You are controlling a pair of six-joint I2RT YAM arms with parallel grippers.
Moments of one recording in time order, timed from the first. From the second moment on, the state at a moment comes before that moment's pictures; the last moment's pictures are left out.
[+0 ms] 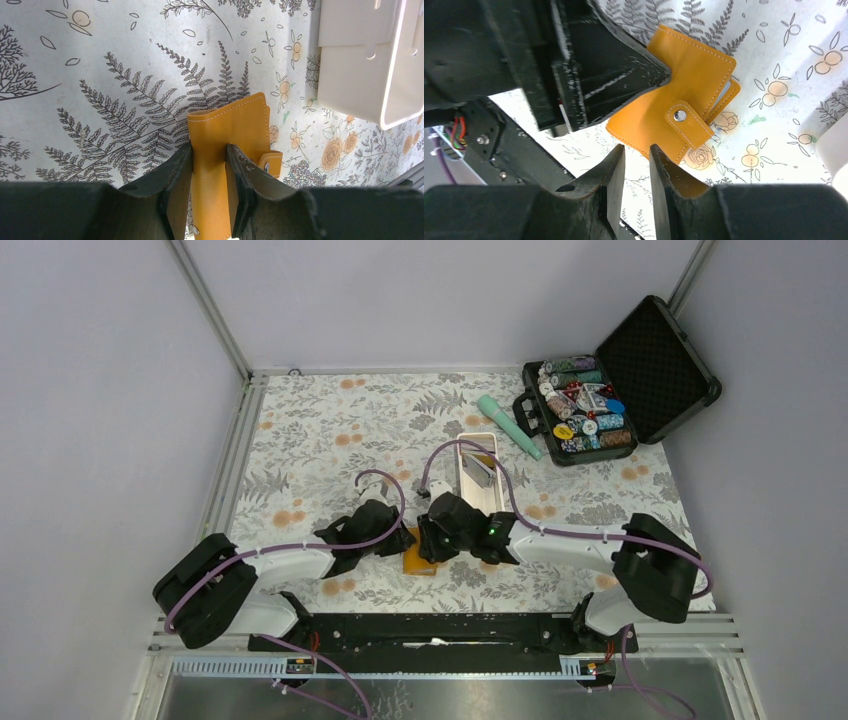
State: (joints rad) left arm -0.80 1.31 0.41 0.14 -0.09 -0.92; right arm 1.07 1.53 0.84 -0.14 0.02 0.60
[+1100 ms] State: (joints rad) left arm -0.80 1.31 0.41 0.14 -0.09 -0.92; right arm 1.04 1.66 0.92 -0.18 0.09 0.58
